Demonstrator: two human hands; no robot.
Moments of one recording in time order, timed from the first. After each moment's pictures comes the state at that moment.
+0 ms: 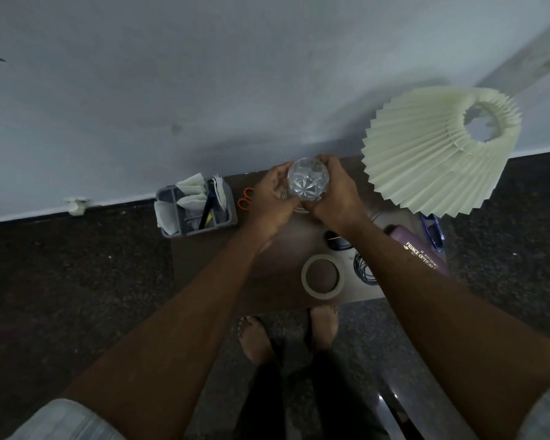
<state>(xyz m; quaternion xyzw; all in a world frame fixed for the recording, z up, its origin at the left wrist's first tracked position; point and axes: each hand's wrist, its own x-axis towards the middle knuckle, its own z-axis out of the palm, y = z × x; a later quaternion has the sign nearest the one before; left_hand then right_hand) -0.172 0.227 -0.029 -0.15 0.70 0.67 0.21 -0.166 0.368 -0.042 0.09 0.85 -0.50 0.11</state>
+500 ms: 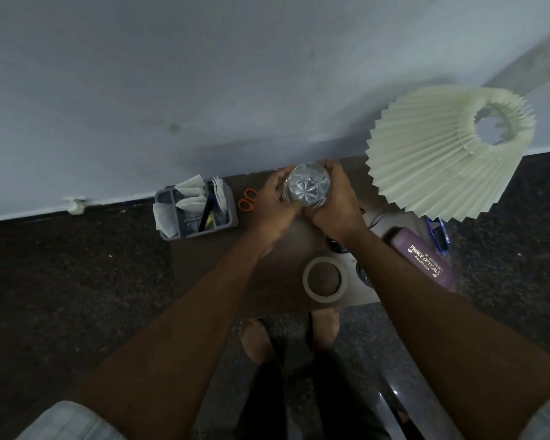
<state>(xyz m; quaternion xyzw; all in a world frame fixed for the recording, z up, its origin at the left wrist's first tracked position) -0.173 0.227 -0.051 -0.16 0.72 0.64 0.22 -0.161 0.365 -0.061 0.12 0.84 -0.52 0.10</state>
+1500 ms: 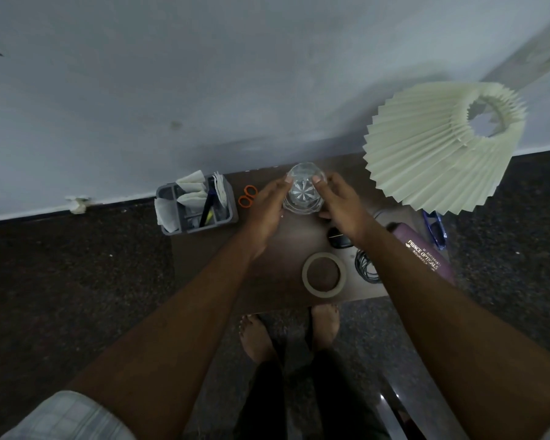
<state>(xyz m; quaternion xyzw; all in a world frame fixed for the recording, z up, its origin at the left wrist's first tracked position) -0.165 0.217 -0.048 -0.22 0.64 0.68 0.28 -0.153 0.373 -0.049 0.21 0.68 -0.66 0.22</state>
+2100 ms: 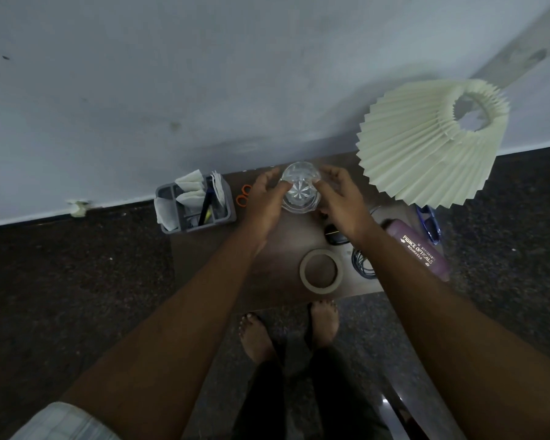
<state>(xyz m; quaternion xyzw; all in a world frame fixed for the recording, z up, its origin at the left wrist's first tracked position) -0.168 0.224 -0.041 -0.24 0.70 0.64 0.21 -0.142 0.372 -0.041 0.24 0.69 -0.67 0.14</state>
